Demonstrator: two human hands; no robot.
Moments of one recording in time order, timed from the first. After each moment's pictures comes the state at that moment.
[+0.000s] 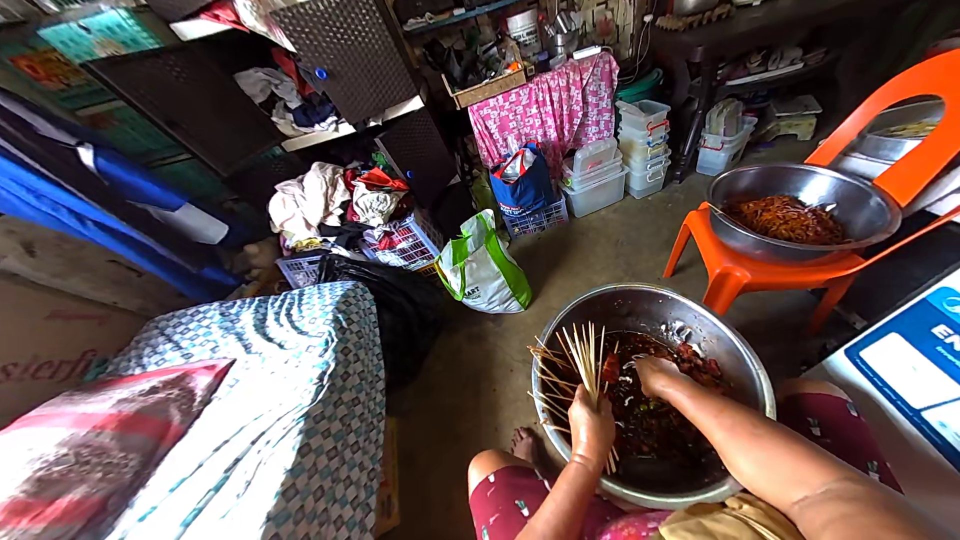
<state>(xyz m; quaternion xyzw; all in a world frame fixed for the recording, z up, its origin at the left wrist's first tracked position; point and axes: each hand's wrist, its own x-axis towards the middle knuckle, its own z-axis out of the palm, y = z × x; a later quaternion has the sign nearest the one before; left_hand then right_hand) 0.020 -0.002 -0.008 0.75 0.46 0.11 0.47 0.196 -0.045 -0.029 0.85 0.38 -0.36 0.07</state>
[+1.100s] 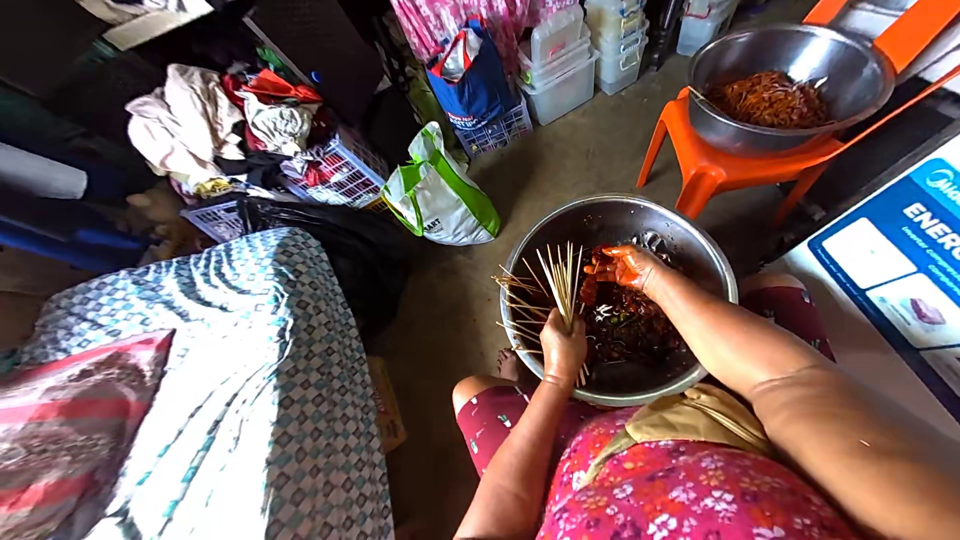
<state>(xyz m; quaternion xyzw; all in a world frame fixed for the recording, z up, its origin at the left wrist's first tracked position) 0.017 -0.002 -0.010 0.77 0.43 0.12 0.46 0.230 -0.038 -0.052 0.51 -0.03 -0.51 -0.69</state>
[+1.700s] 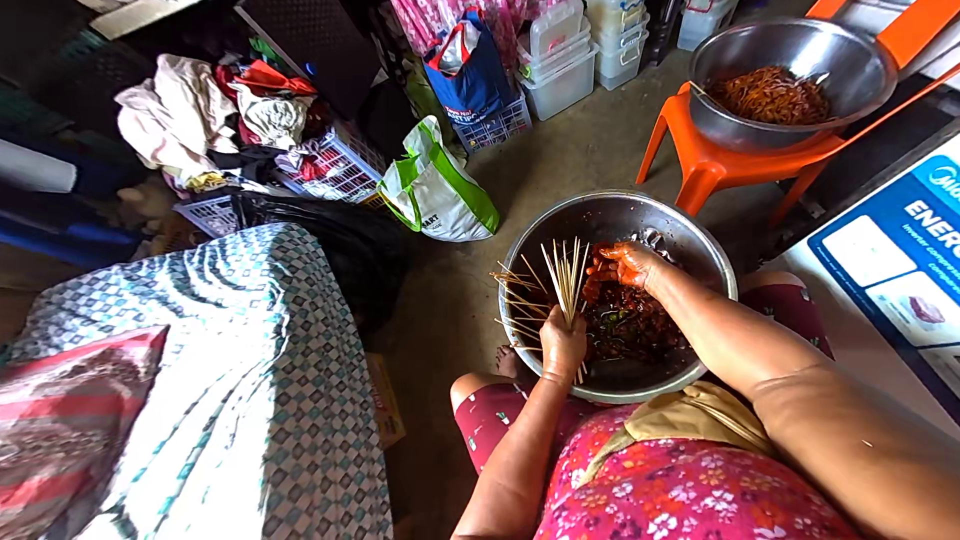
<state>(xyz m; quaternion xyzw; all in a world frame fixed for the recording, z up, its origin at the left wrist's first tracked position) 0.017 0.000 -0.013 0.78 0.41 0.11 0.46 0.230 -0.042 -0.042 0.54 0.02 -0.52 -0.66</state>
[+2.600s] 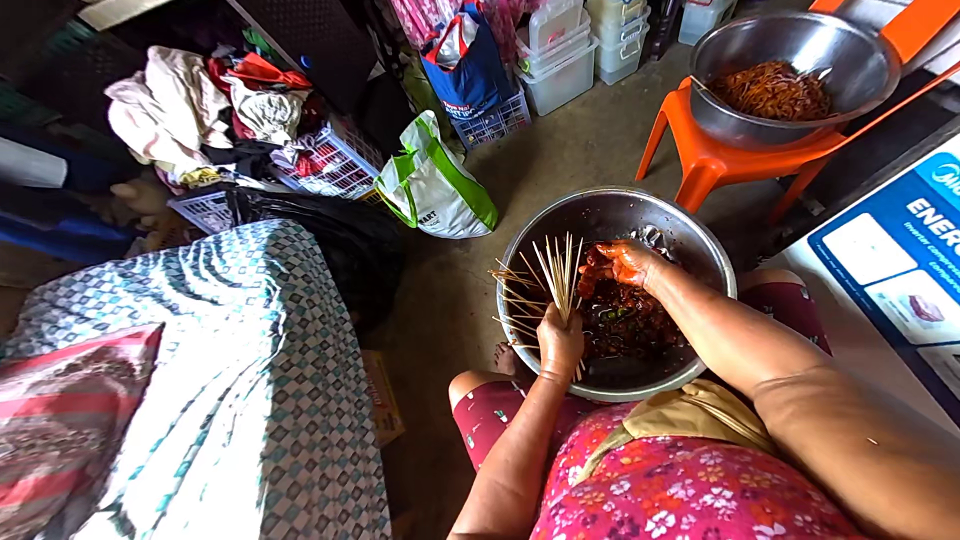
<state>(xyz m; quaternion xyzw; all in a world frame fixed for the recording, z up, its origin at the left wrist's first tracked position) 0.016 -0.002 -0.014 0.77 0.41 0.14 0.46 0.220 -0.044 -0.026 0.52 0.03 -0.52 -0.68</state>
